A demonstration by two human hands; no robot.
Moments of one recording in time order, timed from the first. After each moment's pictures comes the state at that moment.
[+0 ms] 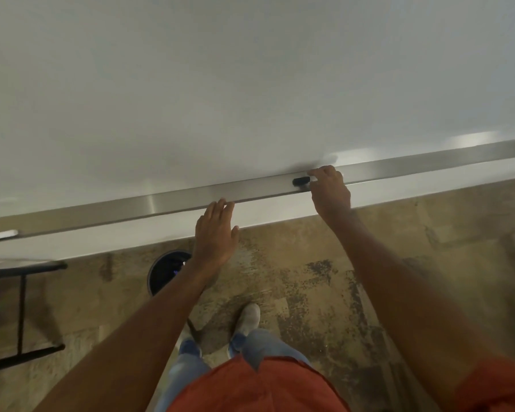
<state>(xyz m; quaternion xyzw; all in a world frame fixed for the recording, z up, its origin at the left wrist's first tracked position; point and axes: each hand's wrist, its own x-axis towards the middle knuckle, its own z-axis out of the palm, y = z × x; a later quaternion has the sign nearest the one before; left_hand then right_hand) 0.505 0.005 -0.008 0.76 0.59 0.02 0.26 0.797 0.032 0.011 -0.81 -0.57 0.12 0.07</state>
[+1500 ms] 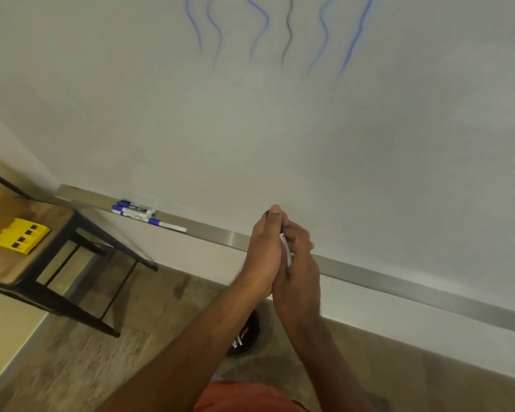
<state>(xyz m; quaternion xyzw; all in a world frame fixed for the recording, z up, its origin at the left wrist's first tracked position) 0.393 -0.041 0.262 0.28 0.52 0.58 0.57 0.466 -0.075 0.238 -0.54 -0.64 0.35 0.42</state>
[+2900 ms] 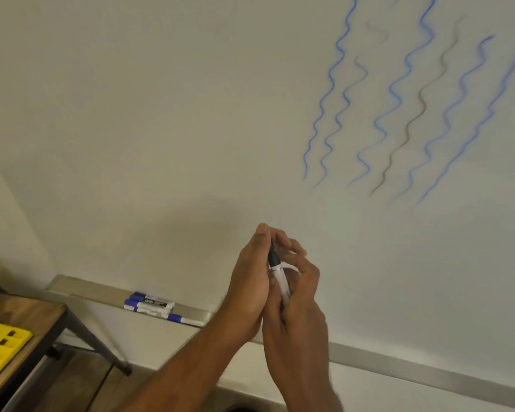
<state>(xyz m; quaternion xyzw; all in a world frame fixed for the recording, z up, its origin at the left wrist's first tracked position) 0.171 -0.024 0.374 0.40 0.36 0.64 0.55 0.253 -0.080 0.365 -0.55 -0.66 0.27 0.44</state>
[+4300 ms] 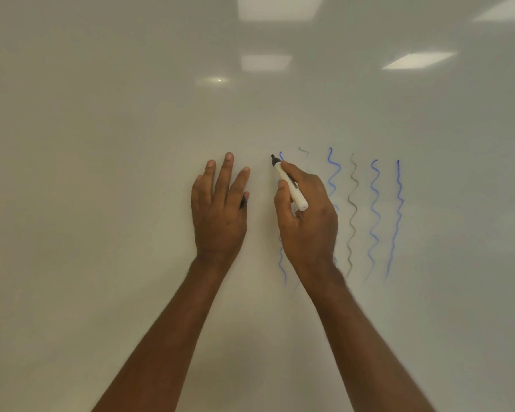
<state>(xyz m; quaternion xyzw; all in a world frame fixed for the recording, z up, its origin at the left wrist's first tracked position) 0.102 0.171 0.547 0.64 0.40 0.53 -0.40 0.243 0.086 0.563 -0.38 -0.58 -0.11 0.71</state>
